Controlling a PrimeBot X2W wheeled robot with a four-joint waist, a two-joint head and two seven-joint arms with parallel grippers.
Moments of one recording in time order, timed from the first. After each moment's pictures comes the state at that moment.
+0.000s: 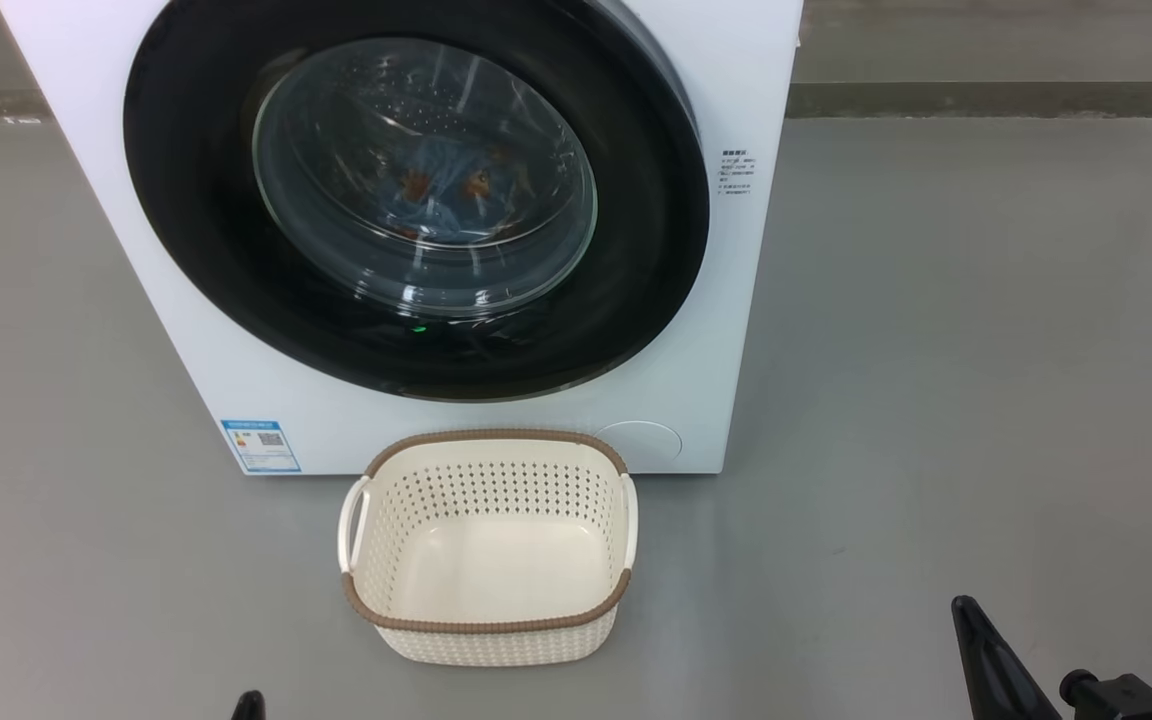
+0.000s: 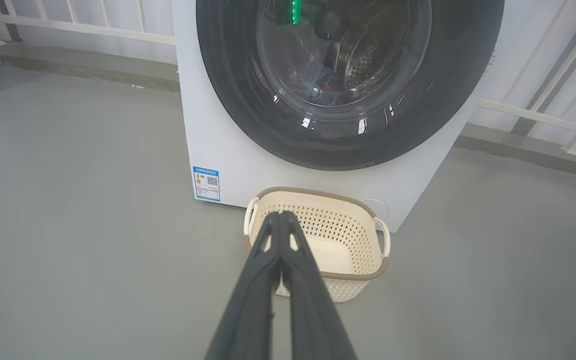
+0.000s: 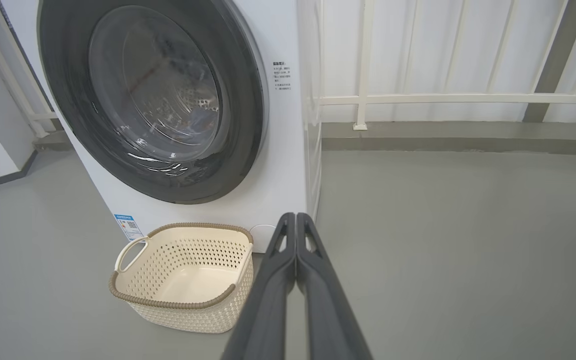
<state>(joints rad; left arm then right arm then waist) 0.19 0.03 -0.01 0.19 -0.26 -0.06 -0.25 0.15 -0.04 -0.08 0.11 0.11 0.13 -0.26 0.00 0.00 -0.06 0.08</state>
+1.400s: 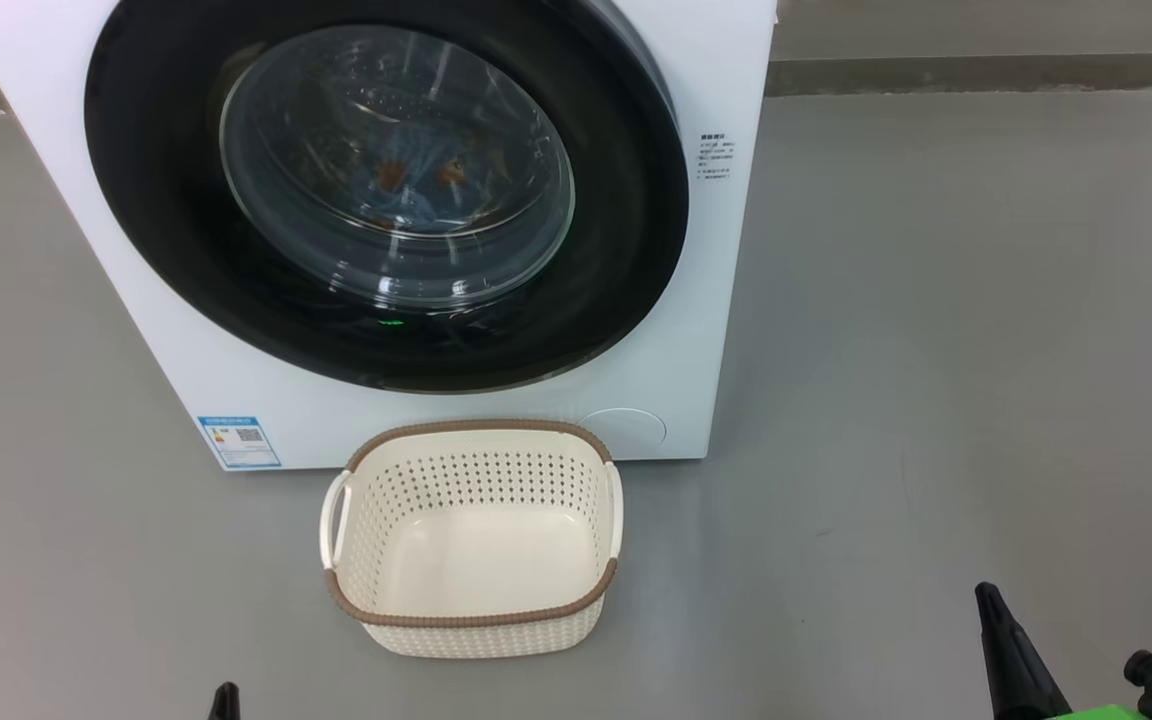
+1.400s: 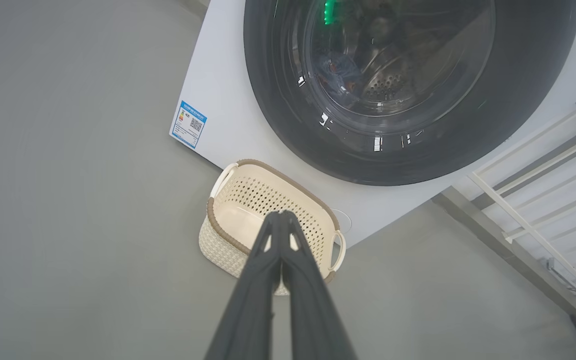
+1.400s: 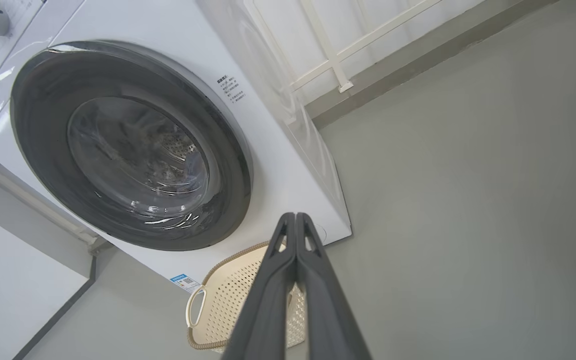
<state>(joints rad) 0.14 0.03 0.01 0.21 -0.71 -0.08 -0.13 0.10 -0.04 -0.10 0.16 0.60 0.13 -0.13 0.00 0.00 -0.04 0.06</state>
